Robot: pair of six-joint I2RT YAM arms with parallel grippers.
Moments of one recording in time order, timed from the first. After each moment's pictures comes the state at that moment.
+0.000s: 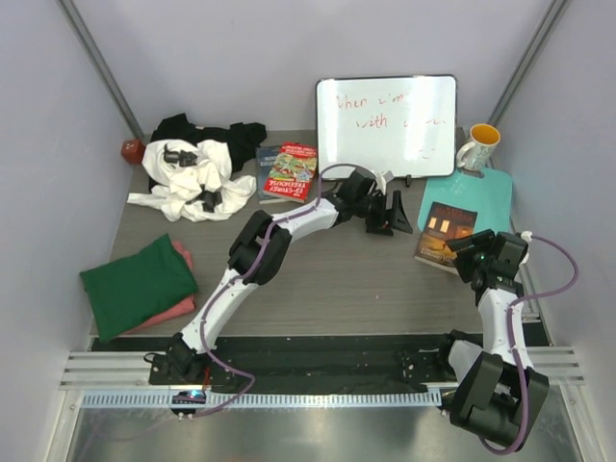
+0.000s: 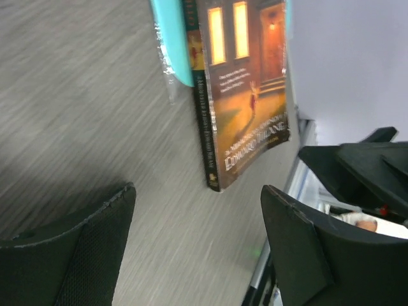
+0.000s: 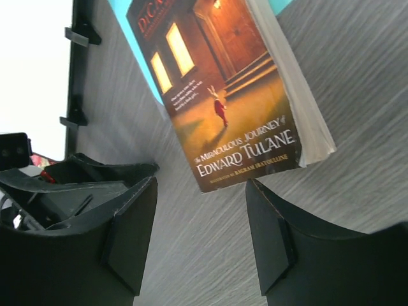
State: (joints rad) left arm -0.80 2.57 2.10 -0.13 0.60 -0.77; right arm -0.43 0.90 0.43 -0.21 -0.23 0.87
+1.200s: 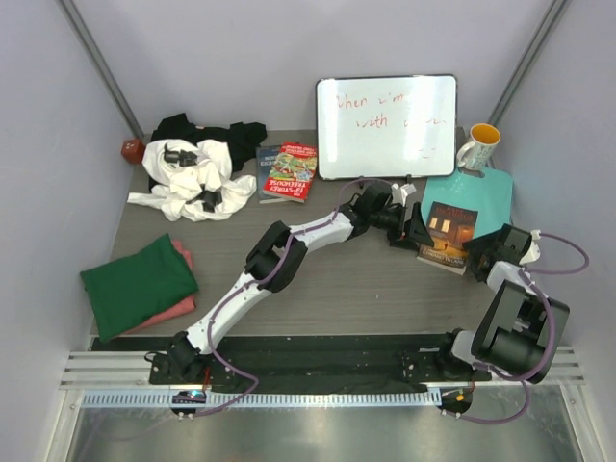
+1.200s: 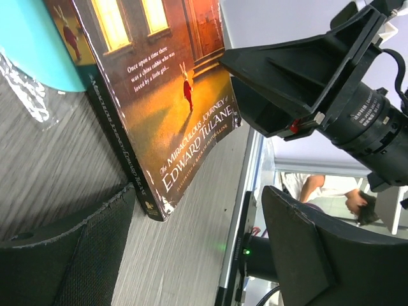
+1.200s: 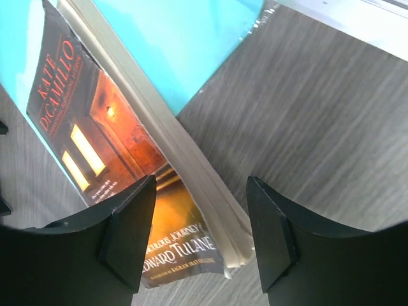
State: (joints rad) left arm -0.87 2.74 2.25 0.08 0.80 -0.96; right arm -0.50 1.28 0.49 -0.04 -0.03 0.79
